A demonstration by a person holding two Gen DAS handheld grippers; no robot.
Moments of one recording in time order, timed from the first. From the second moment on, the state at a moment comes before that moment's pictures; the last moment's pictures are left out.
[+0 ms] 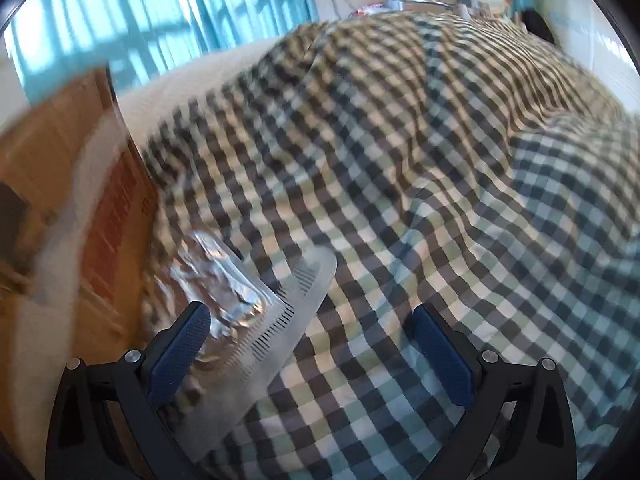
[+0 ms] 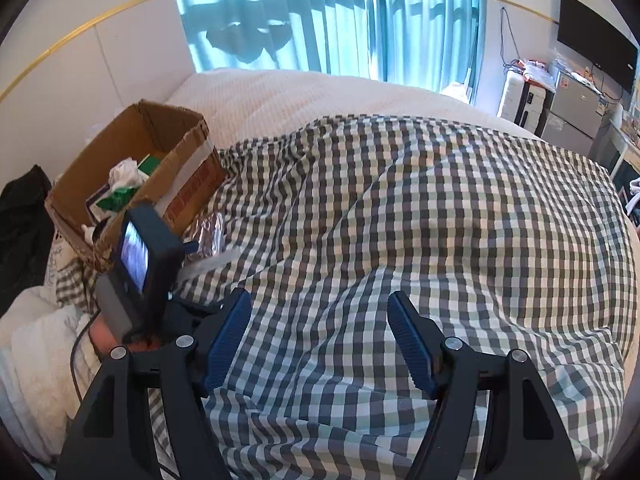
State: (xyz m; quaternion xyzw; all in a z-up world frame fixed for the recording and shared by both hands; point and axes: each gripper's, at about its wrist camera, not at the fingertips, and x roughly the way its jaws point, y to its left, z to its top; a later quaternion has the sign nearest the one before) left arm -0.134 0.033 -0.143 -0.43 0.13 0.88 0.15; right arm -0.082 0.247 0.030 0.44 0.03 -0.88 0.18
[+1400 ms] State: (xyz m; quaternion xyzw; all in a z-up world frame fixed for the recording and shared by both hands) left arm -0.088 0.036 -0.107 -0.39 0.11 0.90 0.18; right arm -0.087 0.234 0.003 0.47 0.05 -0.86 0.16
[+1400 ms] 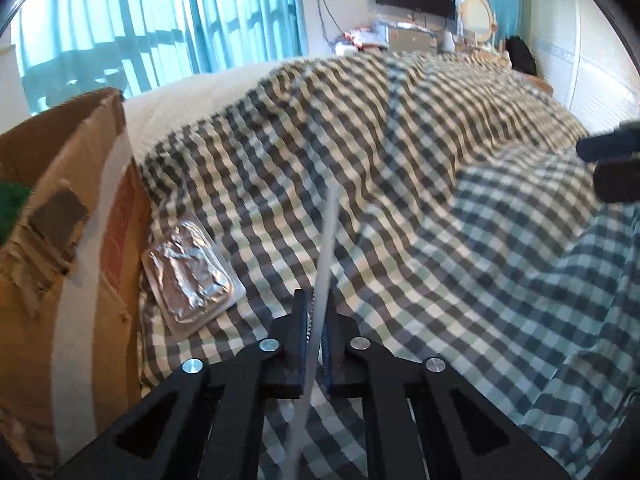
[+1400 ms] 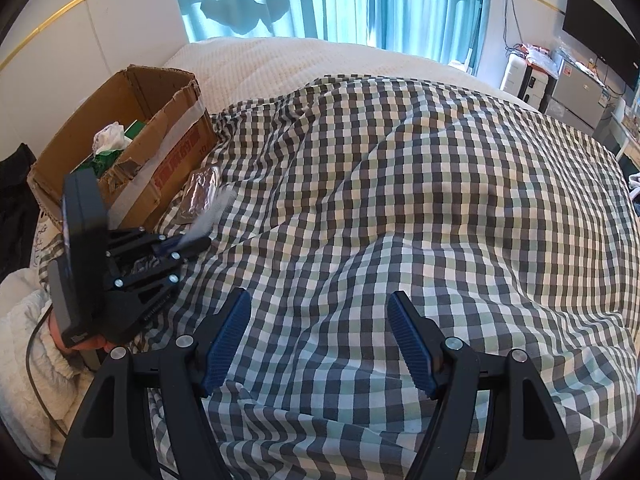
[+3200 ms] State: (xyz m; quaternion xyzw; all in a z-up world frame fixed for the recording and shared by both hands) left arm -0.084 -0.108 0.009 -0.31 -0.13 0.94 0.06; right arm -0.181 0.004 -0.107 0.46 0.13 -0.85 0.22
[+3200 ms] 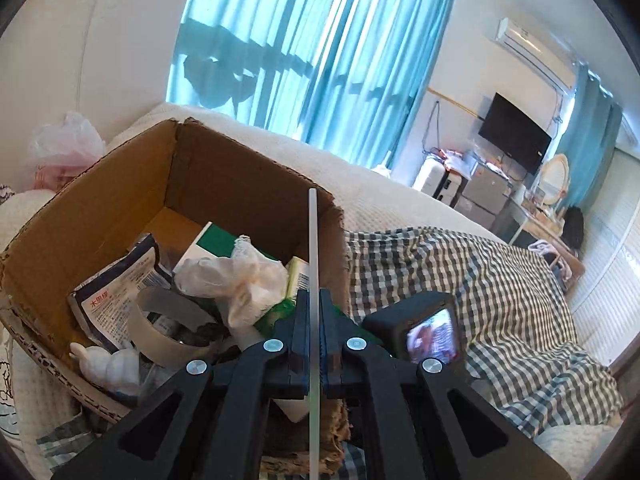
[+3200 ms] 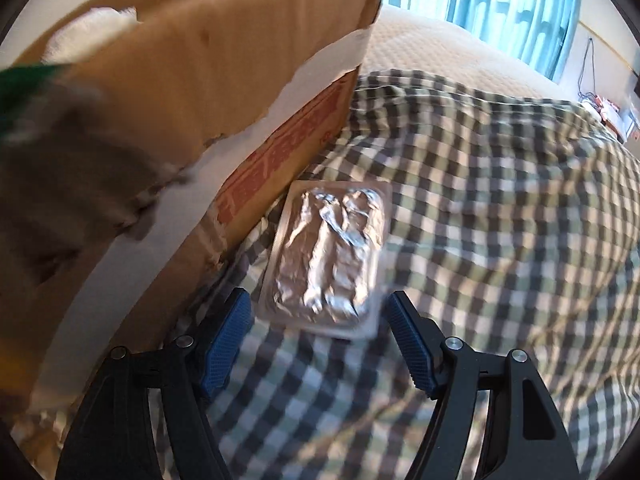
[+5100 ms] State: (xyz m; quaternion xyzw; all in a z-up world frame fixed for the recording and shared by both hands) left arm -0.083 -0.155 0.013 -0.31 -0.16 0.94 0.02; right arm -0.130 0.009 0.069 0.29 -0.04 -0.92 0.27
